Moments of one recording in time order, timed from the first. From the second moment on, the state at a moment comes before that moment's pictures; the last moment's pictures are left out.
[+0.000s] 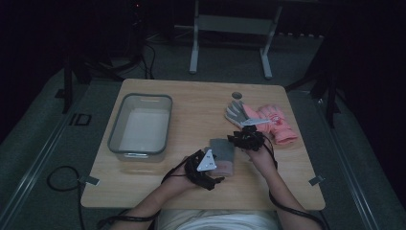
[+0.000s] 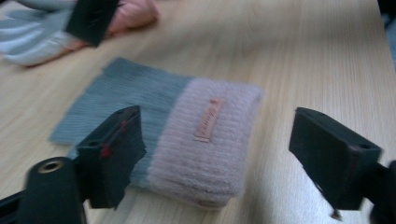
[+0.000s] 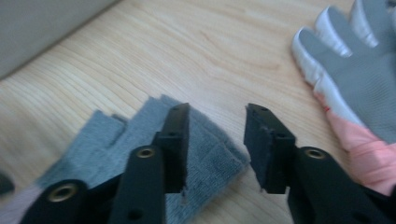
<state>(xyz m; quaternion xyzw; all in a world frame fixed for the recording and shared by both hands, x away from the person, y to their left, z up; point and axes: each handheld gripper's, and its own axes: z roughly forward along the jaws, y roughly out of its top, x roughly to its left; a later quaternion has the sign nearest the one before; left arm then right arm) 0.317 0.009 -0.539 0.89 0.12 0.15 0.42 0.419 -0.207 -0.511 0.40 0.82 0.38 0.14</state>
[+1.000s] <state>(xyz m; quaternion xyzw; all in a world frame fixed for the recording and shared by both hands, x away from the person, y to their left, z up) 0.333 0.003 -0.539 0.91 0.10 0.16 0.36 0.433 -0.197 -0.538 0.40 0.84 0.35 0.06</state>
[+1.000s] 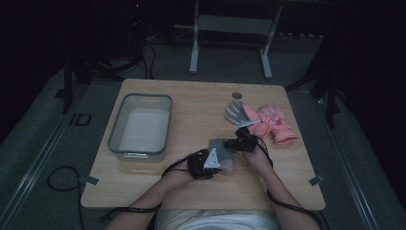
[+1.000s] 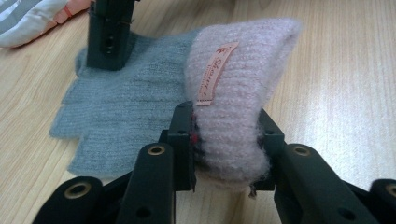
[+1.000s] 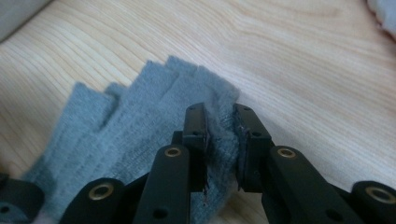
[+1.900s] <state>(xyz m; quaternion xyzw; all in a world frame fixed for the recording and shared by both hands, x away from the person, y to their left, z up) 0.327 0.042 -0.479 0.91 0.10 0.21 0.34 0.421 -0.167 -0.458 0.33 0.84 0.43 0.09</state>
